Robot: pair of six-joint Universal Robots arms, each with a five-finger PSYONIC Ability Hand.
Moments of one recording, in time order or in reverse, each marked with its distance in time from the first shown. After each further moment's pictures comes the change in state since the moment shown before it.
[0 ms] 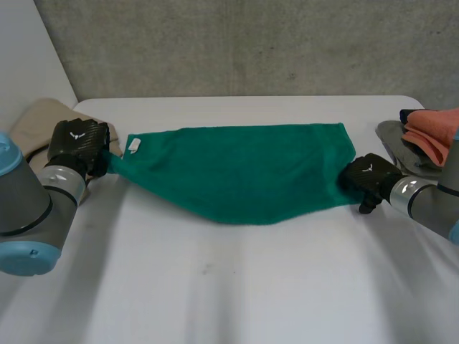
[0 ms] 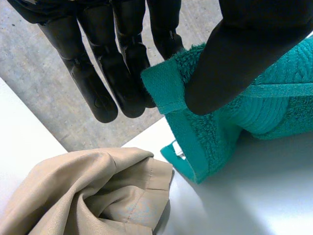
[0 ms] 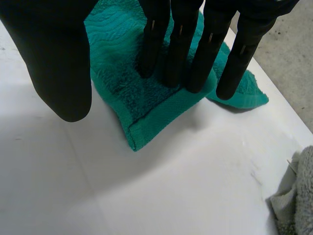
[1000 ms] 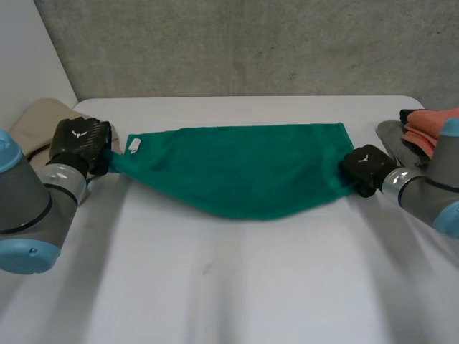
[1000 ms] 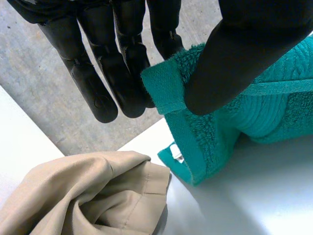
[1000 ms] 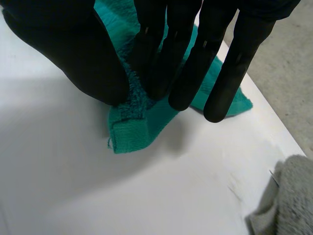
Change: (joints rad) left arm -0.001 0.002 0.012 -0.018 0.013 0.000; right arm 0.025 0.092 -0.155 -0.003 0.034 0.028; left_hand 0.000 0.000 0.000 0.000 0.000; right_hand 0.451 0.519 0.526 0.537 0.516
